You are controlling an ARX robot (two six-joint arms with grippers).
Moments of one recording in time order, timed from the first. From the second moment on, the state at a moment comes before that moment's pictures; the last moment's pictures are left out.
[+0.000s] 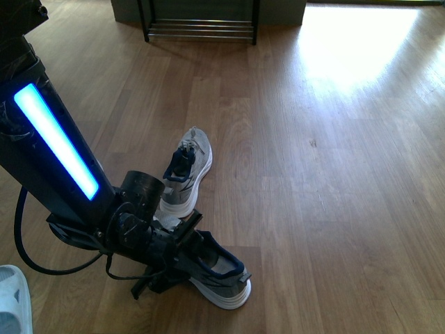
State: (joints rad) left arm -0.30 2.90 1.46 0.25 0.52 -1.09; right arm 0.00 0.00 0.02 0.00 0.00 -0.01
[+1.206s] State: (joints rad) left arm -0.12 1.58 0.71 -0.21 -0.19 -0.68; right arm 0.00 0.00 0.02 0.00 0.00 -0.01
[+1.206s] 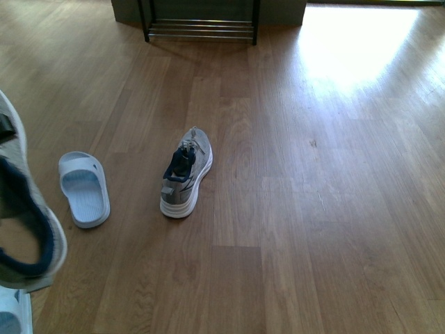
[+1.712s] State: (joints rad) left arm -0.33 0.64 0.41 -0.54 -0.95 -0.41; right arm 0.00 0.00 0.02 0.00 0.00 -0.01
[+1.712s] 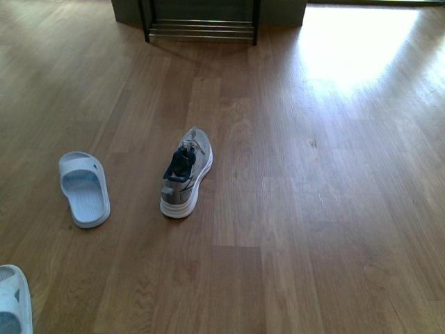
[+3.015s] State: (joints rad) left arm -0.55 0.50 0.35 -0.56 -1.23 -0.42; right arm 0.00 0.00 0.02 0.00 0.00 -0.01
